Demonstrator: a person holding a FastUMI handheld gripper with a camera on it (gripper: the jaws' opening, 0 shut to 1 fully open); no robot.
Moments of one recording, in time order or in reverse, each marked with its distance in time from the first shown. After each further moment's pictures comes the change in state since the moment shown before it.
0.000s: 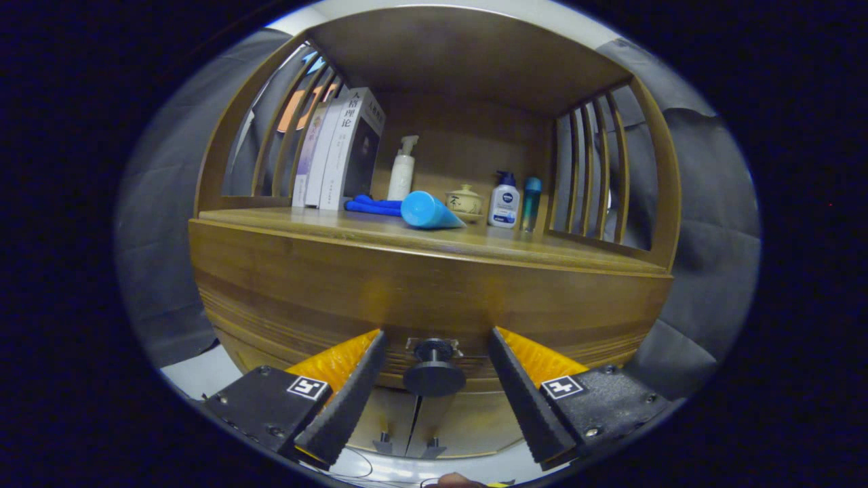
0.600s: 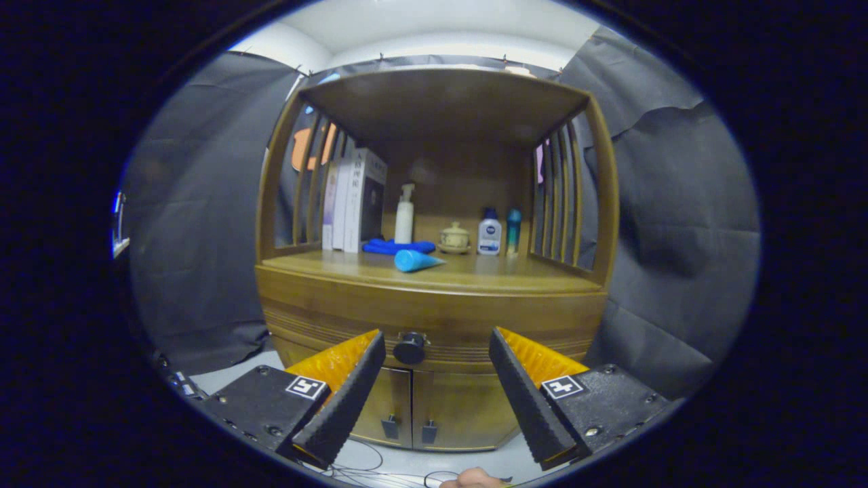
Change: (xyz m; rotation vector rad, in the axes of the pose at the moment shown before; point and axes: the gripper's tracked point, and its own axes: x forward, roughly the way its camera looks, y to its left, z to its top) arm -0.153 -0.048 0.044 0.078 -0.119 0.119
